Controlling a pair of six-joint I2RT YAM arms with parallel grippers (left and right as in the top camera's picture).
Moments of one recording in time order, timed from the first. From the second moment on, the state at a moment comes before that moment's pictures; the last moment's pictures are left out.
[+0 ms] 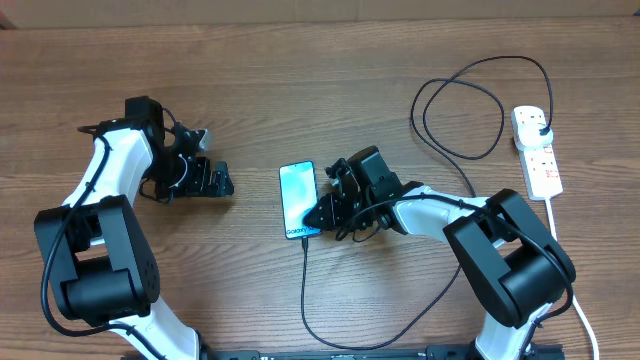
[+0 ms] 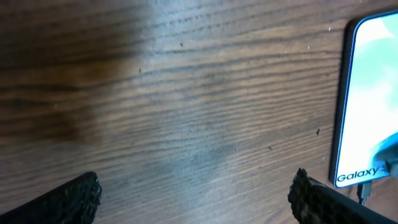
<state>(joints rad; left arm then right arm) 0.18 1.90 1.29 -0.98 0.33 0.26 0.56 1.93 0.89 -0.01 -0.70 0.61</state>
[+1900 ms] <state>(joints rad) 0.18 1.90 1.29 -0.96 0.33 0.26 0.37 1.95 1.65 -1.16 0.04 0.49</state>
